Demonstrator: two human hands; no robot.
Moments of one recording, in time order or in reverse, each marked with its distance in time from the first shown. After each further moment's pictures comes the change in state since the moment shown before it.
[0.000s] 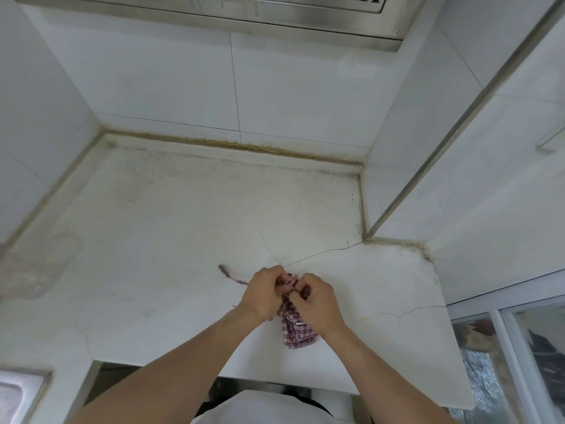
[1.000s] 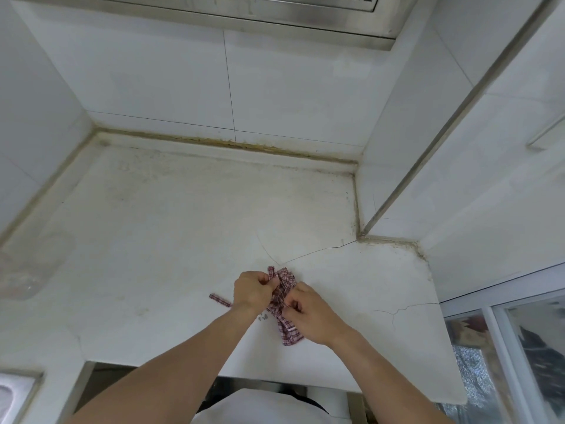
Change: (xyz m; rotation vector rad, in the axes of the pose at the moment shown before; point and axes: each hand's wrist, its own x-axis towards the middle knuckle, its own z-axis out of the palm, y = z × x) left_hand -0.003 0.003 0.002 -0.153 0.155 -0.369; right_hand -0.013 0.006 -0.012 -0.133 -0.356 -0.130
